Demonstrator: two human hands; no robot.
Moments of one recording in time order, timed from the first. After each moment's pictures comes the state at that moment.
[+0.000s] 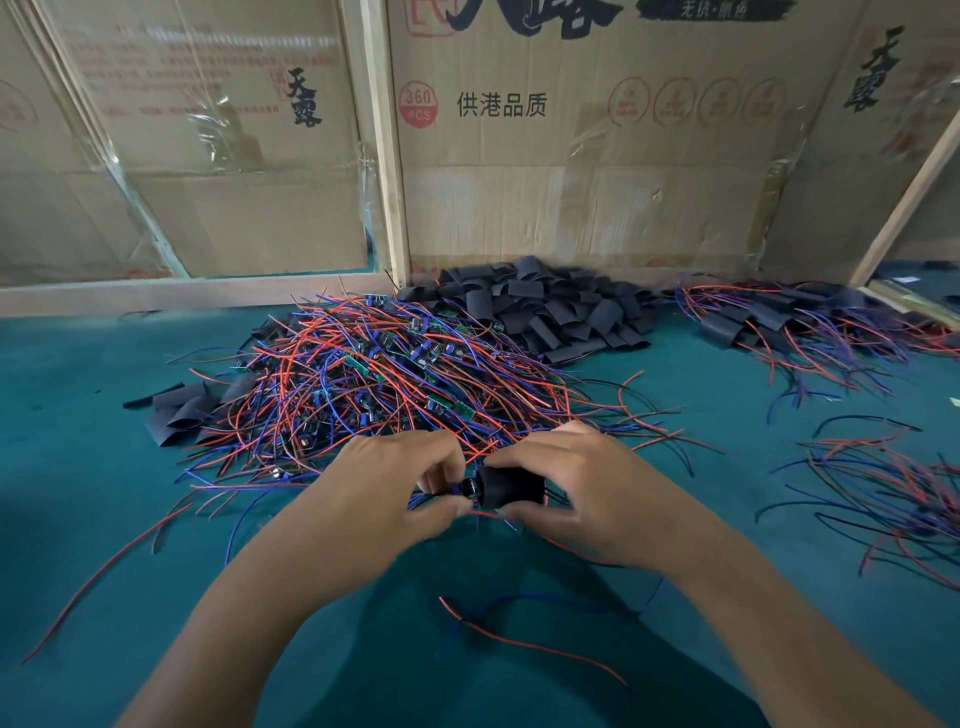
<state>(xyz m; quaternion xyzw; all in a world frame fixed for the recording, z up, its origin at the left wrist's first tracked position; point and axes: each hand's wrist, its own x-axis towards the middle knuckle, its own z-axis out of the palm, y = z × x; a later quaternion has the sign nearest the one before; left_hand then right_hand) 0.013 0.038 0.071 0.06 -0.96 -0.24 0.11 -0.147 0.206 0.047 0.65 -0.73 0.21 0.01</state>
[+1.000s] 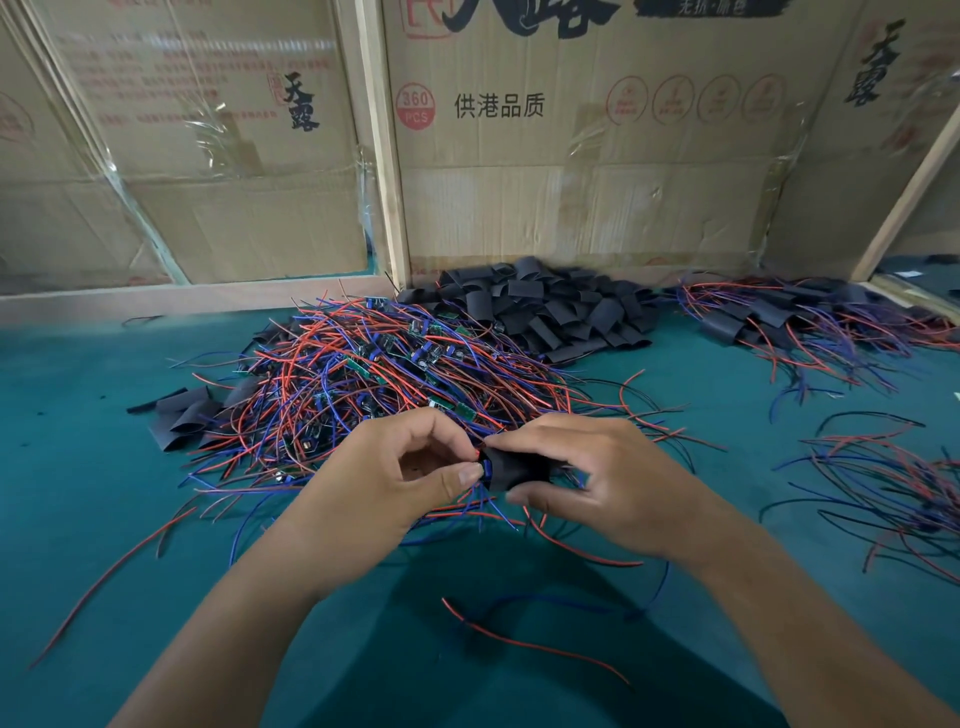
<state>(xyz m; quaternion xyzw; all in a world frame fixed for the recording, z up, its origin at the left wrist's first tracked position) 0.007 0.039 0.066 0.08 -0.83 -0.53 0.16 -0.153 0.209 0.053 0.65 -0.68 0.33 -0.01</state>
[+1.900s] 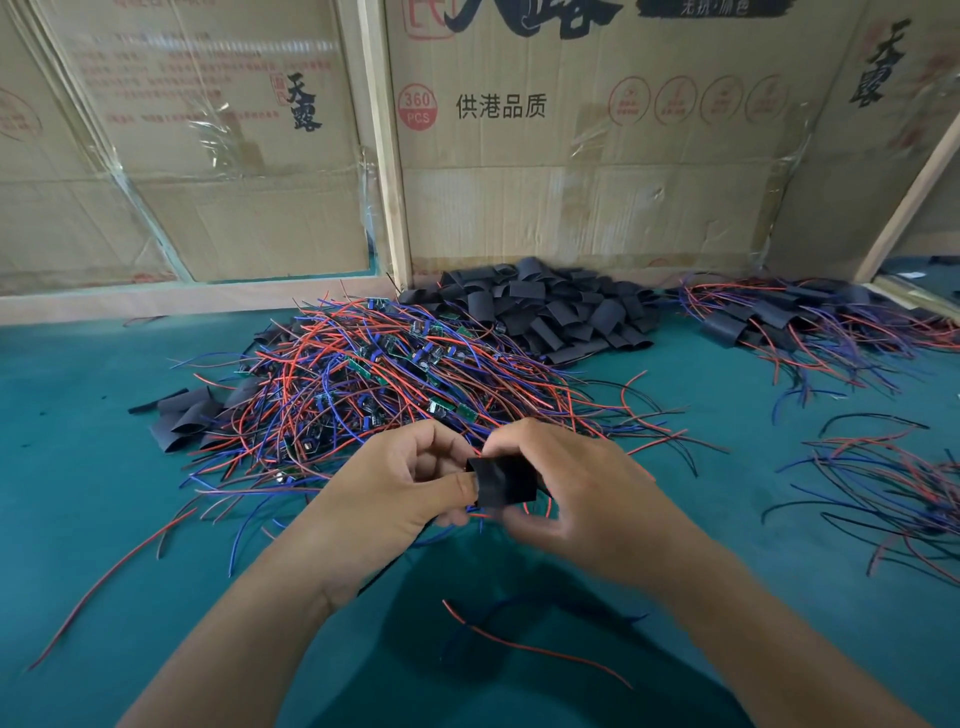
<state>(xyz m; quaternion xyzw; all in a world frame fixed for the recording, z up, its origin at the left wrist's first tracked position) 0.001 0.045 0.057 0.17 -0.74 -0.63 0.12 -0.130 0.204 0.044 0.62 -0.72 0.31 0.07</state>
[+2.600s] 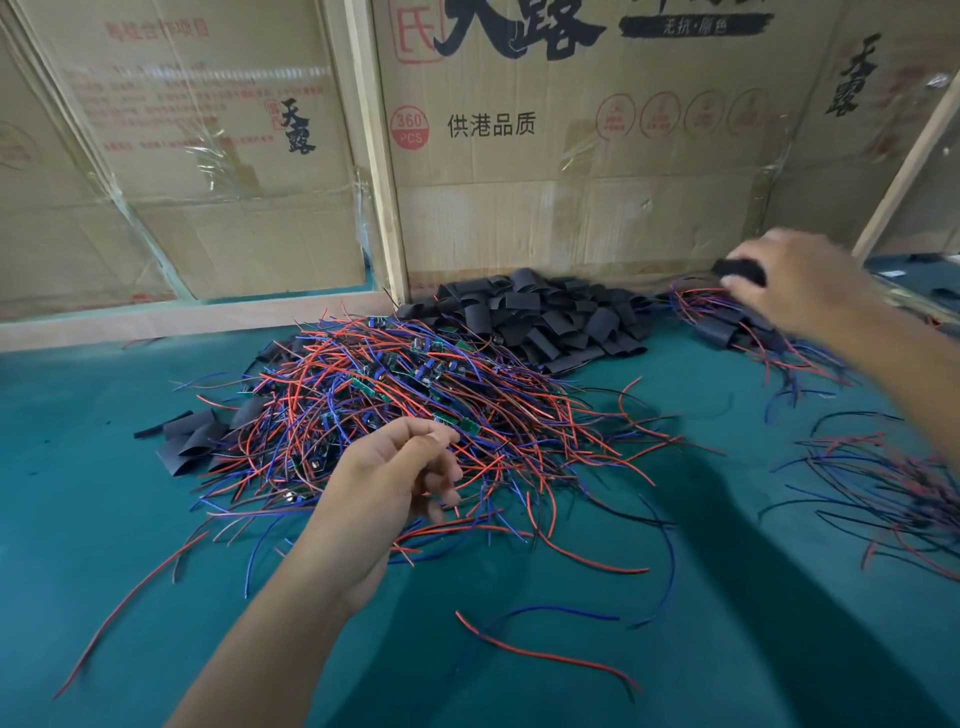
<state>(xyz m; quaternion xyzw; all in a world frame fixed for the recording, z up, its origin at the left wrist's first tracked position) -0.003 0.039 0.060 0.21 -0.63 -0.72 0.21 -0.368 0.270 0.127 0.35 -0.90 0.10 0.24</state>
